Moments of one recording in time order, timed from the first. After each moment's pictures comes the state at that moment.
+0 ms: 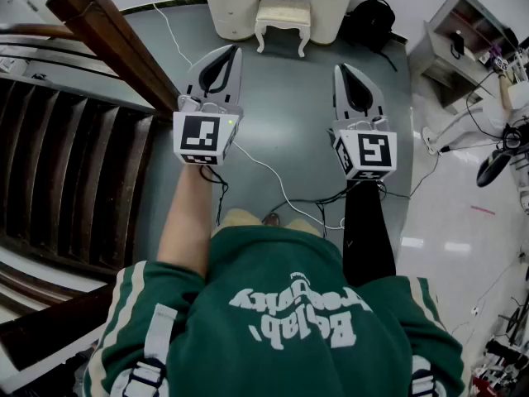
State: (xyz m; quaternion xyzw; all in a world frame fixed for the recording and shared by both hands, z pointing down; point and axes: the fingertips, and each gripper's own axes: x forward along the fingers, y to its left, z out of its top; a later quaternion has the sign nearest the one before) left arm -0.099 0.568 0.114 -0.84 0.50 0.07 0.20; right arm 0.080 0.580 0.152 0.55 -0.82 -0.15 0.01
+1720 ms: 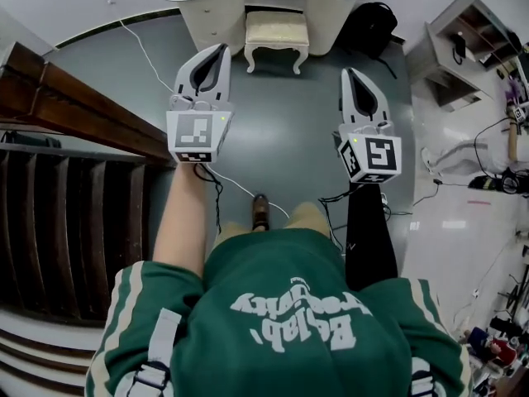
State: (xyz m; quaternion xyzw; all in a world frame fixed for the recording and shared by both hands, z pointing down) left arm -0.168 0.205 0.131 -0.86 0.48 0.05 0.17; right arm 0.042 0.256 0.166 0.61 -0.79 -0.11 0.02
